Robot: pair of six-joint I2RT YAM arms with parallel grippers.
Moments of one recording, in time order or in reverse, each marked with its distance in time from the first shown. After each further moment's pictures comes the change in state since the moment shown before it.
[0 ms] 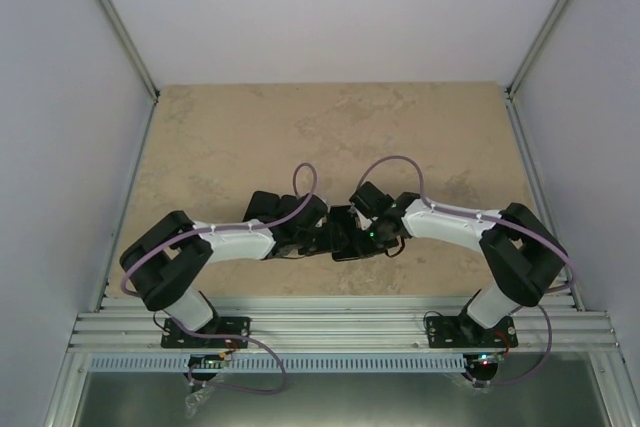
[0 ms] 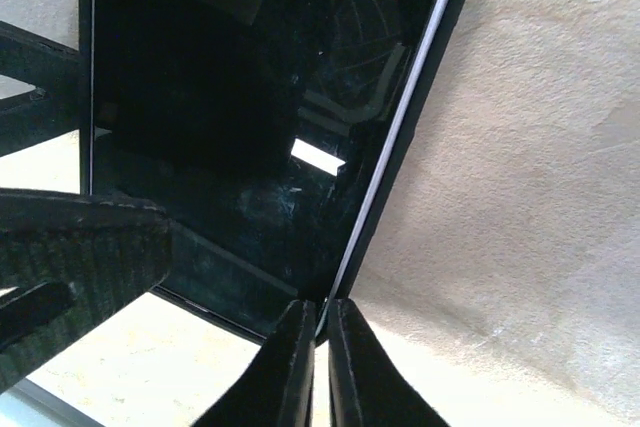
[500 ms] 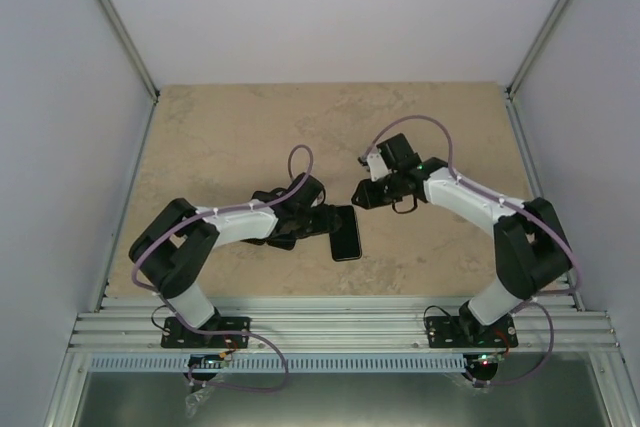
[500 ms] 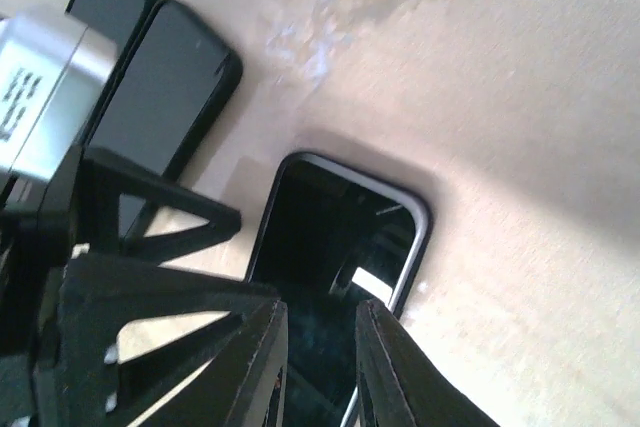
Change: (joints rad) left arm 0.122 0.060 0.126 -0.137 0.013 0.090; right arm -0.238 -0.029 0.160 0.090 -0.202 -0.169
